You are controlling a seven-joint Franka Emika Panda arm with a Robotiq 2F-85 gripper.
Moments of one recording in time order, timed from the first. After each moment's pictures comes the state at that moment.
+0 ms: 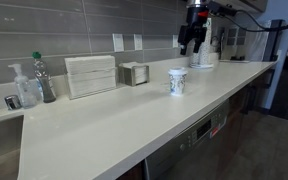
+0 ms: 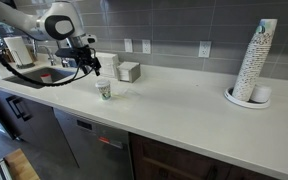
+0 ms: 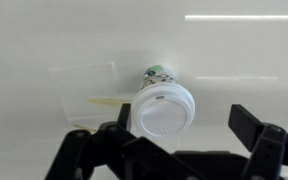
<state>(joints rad) 0.09 -0.14 0.12 -2.20 -0.01 2.27 0.00</state>
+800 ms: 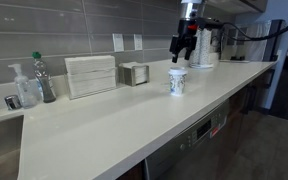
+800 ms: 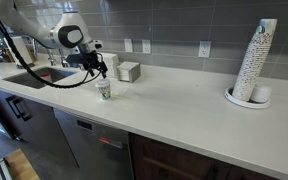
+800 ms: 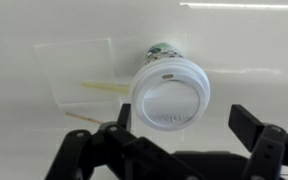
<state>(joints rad) 0.09 0.00 0.12 -2.15 -0.05 2.39 0.01</state>
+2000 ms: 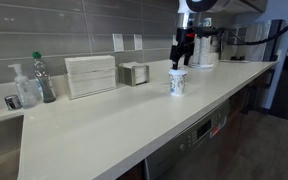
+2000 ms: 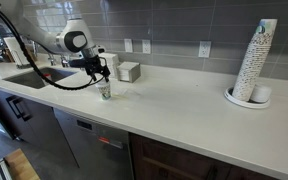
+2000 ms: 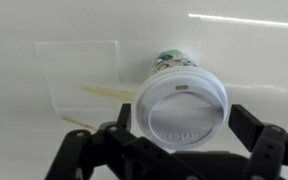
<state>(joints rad) 0.09 0.07 0.12 -2.12 -0.11 2.39 -0.02</state>
